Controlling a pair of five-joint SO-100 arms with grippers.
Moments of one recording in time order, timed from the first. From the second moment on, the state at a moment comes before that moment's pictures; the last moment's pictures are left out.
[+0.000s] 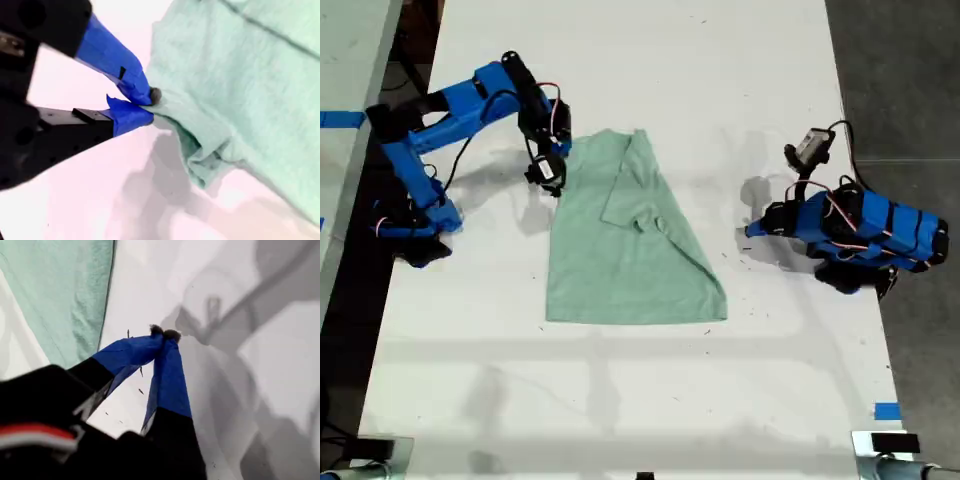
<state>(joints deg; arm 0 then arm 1) -39.7 86.0 78.6 87.1 29.3 19.5 200.3 174.5 78.6 -19.2</state>
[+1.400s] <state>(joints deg) -33.3 197.5 175.1 49.8 19.7 19.5 200.3 174.5 78.6 -19.2</state>
